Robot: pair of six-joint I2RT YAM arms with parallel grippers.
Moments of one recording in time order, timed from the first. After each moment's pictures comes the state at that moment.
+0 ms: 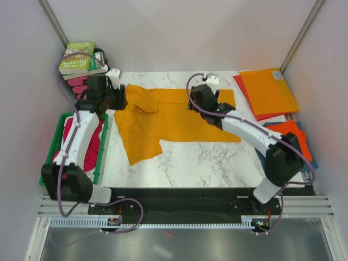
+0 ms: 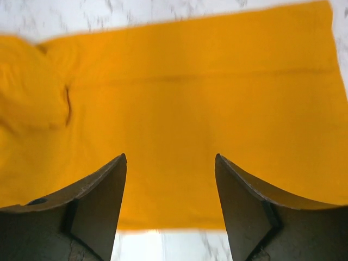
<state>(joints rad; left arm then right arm) -0.05 1.46 1.38 -0.58 0.15 0.07 0.61 1.70 1.38 -0.27 0.51 0.55</state>
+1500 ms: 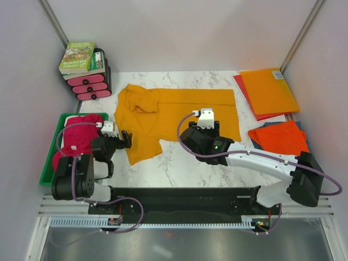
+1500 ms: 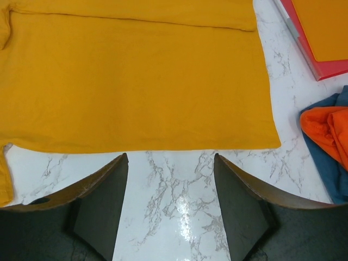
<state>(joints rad) 0.13 1.37 0.15 1.01 0.30 -0.04 1.05 1.38 1.03 -0.51 0.99 0.67</state>
